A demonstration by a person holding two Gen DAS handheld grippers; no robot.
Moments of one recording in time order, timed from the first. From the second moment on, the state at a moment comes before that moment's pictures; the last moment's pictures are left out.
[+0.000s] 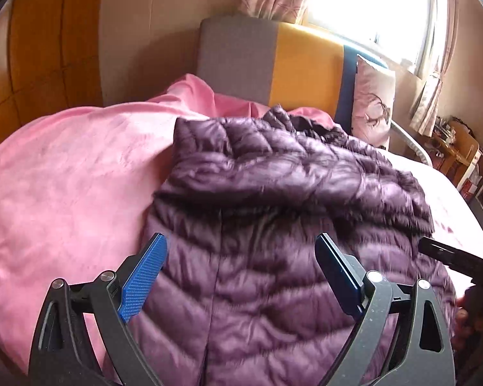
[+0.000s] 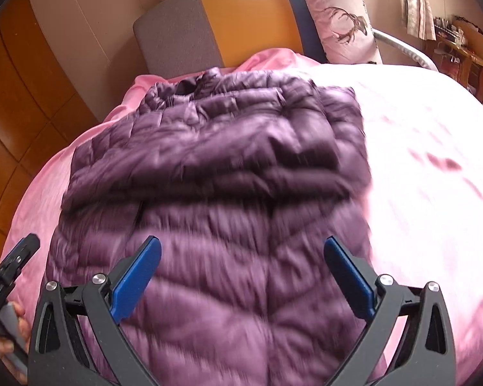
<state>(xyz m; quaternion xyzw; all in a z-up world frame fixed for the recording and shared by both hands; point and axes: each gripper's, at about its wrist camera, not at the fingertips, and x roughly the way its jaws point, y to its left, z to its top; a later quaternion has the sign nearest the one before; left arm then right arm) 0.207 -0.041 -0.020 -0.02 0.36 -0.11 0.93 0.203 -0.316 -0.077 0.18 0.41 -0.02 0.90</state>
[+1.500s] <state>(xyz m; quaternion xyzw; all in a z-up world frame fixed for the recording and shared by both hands) 0.073 0.096 -0.101 -0.14 0.48 -0.20 0.84 0.017 -0.321 -0.130 0.20 0.47 0.10 0.85</state>
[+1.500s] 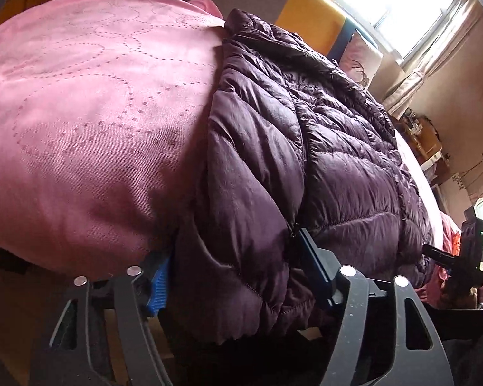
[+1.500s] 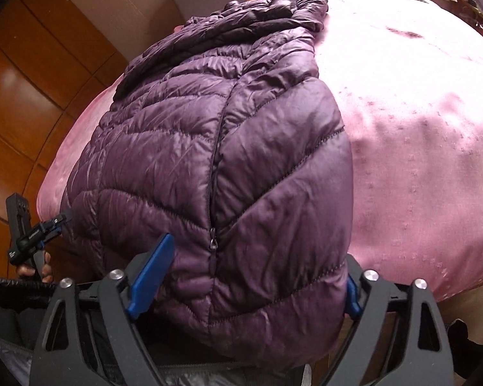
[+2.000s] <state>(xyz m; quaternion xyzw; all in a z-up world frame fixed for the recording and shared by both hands) 0.066 0.104 -0.049 -0.22 0.42 -0.33 0.82 0.015 -0.323 -0.070 0.25 0.44 0.19 0.84</state>
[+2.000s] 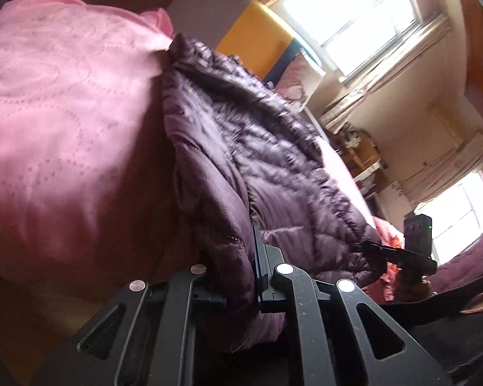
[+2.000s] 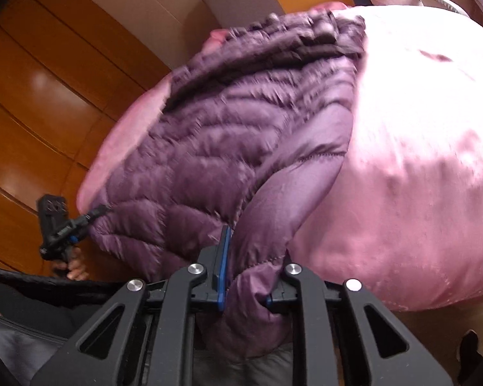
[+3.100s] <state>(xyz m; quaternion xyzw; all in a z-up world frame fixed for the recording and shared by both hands) 0.307 0.101 -0.022 -0.35 0.40 -0.28 0.80 0.211 -0.444 -0.072 0.47 0.29 0.13 0.82</state>
